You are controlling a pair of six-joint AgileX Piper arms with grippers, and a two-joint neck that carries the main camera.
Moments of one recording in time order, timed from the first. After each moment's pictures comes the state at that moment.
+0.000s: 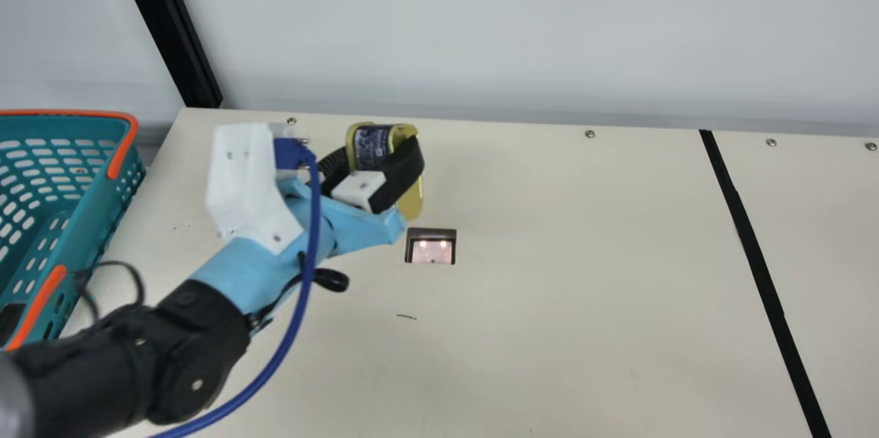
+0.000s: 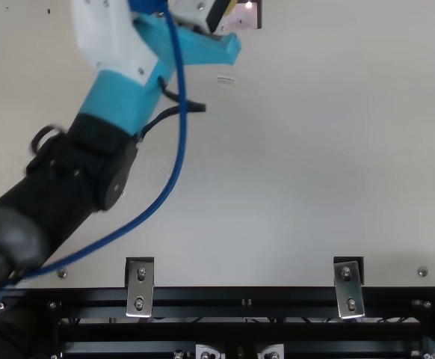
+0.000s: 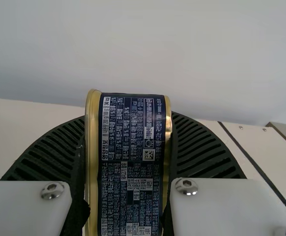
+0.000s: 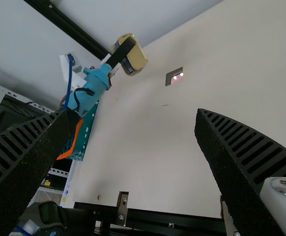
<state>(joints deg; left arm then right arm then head) -34.1 97.9 -42.8 -14.1 -36.1 -17.3 13.2 16.0 -55.8 17.1 69.9 33.1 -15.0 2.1</state>
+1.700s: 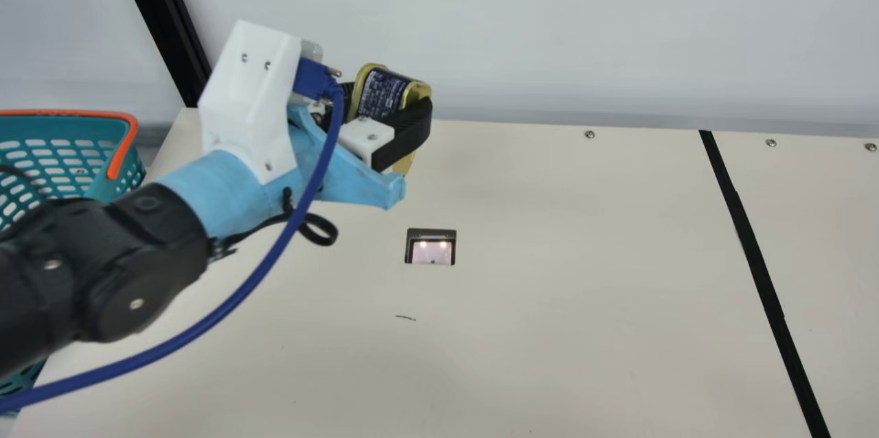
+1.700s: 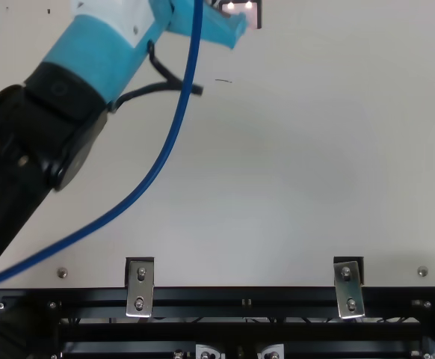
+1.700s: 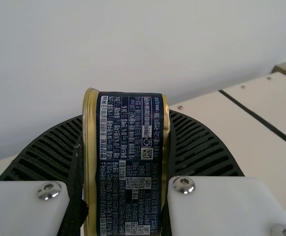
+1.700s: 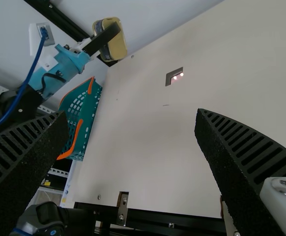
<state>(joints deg) -30.3 87.0 -55.6 5.0 -5.4 -11.5 13.2 16.0 -55.8 17.1 69.9 33.1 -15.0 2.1</state>
